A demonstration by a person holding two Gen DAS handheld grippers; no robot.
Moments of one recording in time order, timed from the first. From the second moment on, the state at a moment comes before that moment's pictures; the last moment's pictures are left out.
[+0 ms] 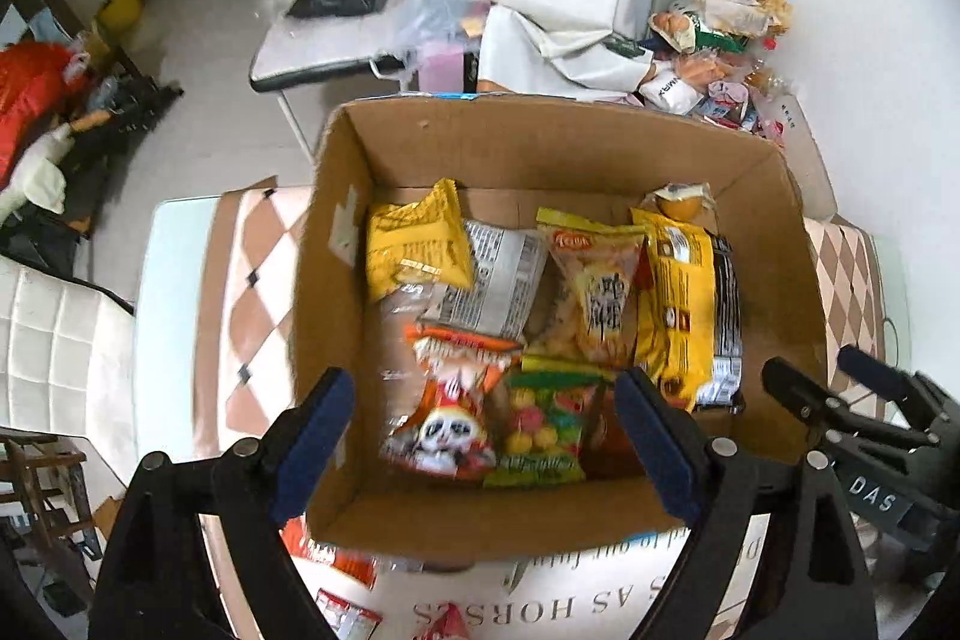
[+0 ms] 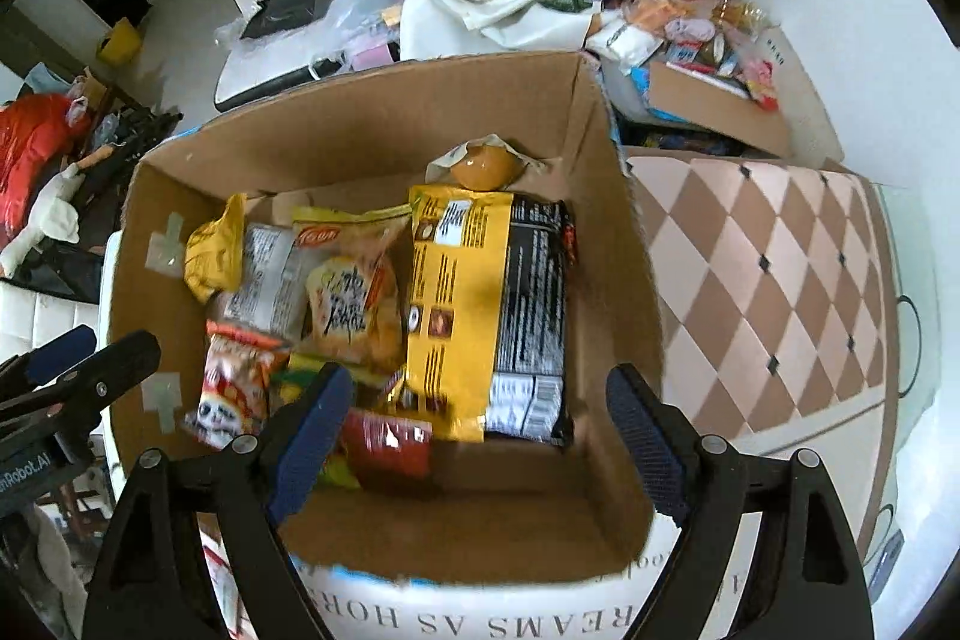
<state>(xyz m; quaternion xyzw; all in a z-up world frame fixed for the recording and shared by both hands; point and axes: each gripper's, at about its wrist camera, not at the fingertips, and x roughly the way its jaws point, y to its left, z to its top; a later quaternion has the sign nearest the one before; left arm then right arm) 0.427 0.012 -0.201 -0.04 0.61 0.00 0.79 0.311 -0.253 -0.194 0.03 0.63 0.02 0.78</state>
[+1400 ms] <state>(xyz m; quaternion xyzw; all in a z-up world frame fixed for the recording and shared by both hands) 0.186 0.150 -0.316 -0.05 0.71 0.08 0.69 0.099 -0.089 -0.306 0.06 0.76 0.15 0.63</state>
